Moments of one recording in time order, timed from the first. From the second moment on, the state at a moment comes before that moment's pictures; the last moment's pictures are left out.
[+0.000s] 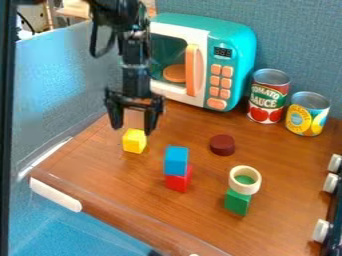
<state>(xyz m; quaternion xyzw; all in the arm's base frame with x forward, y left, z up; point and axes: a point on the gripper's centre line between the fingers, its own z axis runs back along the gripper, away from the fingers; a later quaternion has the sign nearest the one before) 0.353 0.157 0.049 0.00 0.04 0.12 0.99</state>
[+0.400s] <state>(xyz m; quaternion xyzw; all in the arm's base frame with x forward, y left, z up) 0.349 0.143 0.099 0.05 -0.01 0.10 0.99</state>
